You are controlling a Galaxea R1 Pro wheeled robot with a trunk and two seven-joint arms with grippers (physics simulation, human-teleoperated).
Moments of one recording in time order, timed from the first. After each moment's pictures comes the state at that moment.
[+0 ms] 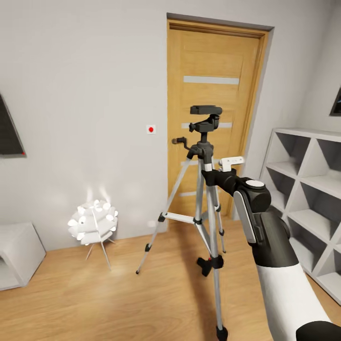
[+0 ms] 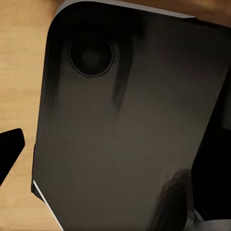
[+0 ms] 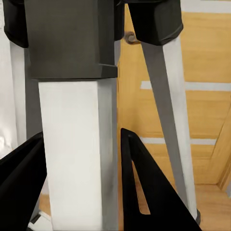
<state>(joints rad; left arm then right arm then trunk) 0.01 -0.02 0.00 -0.04 0.22 -0.01 -0.01 -0.82 0.02 0.14 -1.57 -0.08 0.85 0.04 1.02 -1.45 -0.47</state>
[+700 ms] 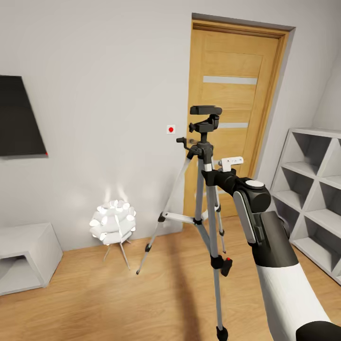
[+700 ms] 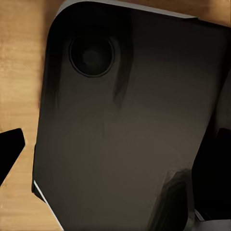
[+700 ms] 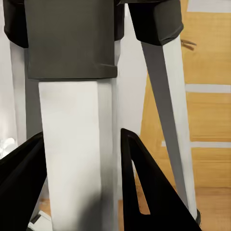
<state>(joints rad) 0.01 -0.02 0.00 -0.04 0.22 -0.01 -0.01 -0.82 0.02 0.14 -1.57 -0.08 0.85 0.04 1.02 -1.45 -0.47</state>
